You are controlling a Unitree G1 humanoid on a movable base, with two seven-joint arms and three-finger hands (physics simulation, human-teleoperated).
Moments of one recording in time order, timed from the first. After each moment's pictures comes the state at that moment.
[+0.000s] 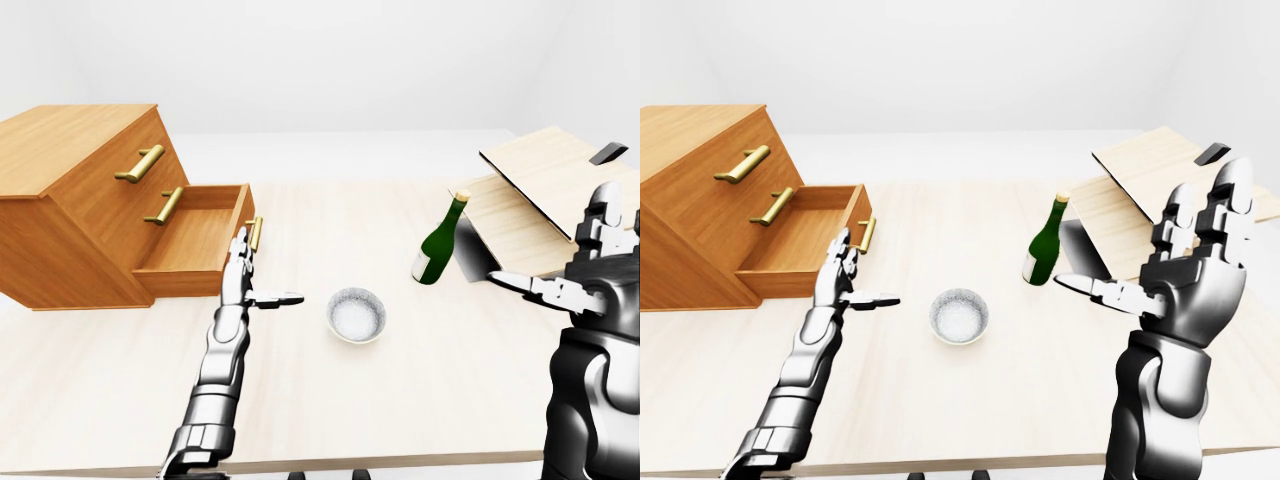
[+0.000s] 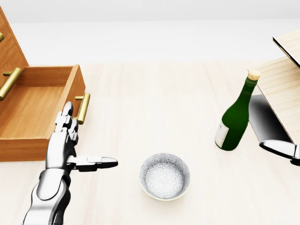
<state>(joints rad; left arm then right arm) -0.31 0.07 0.08 0.37 -0.03 -0.04 0.01 -0.01 -0.13 -0.43 -0.63 0.28 0.09 -0.09</state>
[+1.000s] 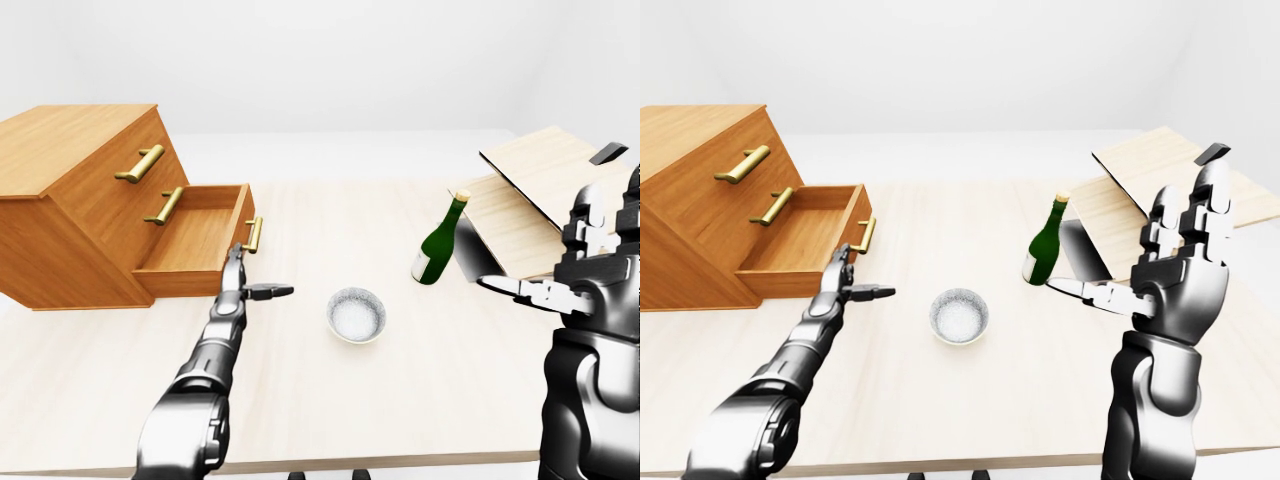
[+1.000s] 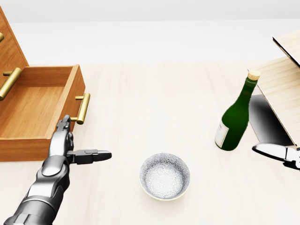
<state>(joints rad) -0.69 0.16 0.12 1.12 -0.05 -0.09 0.07 -0.01 -0.12 -0.41 -0.61 0.25 0.09 -0.05</state>
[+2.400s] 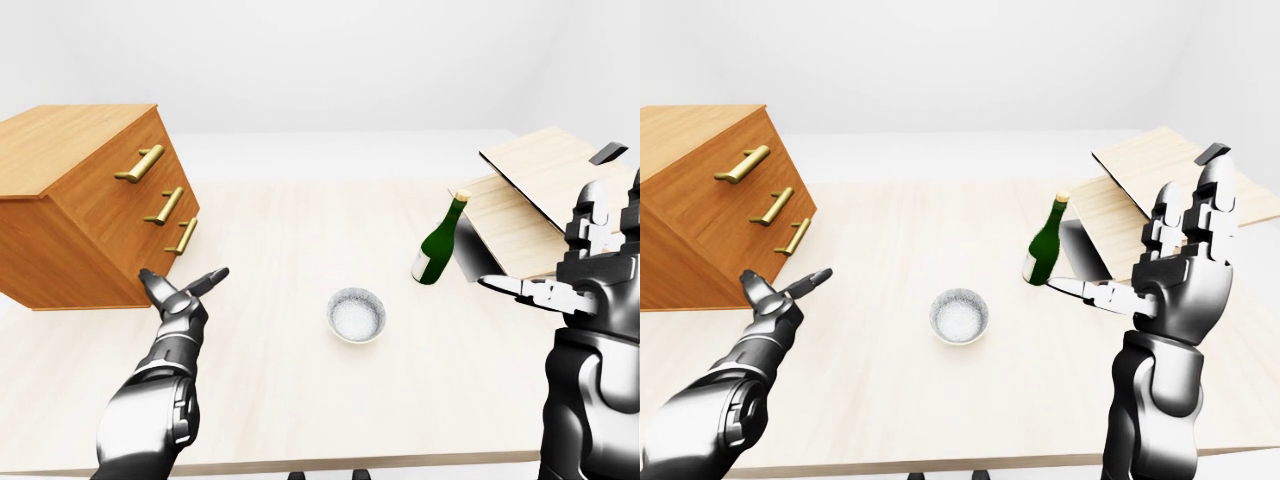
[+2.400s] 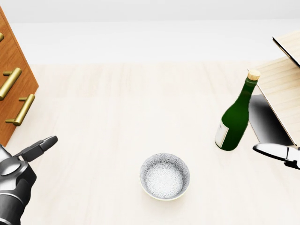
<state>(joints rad) -0.76 0.33 0.26 1.28 -0.27 -0.09 0.52 -0.01 -0.12 -0.41 -0.63 0.25 0.09 -0.05</state>
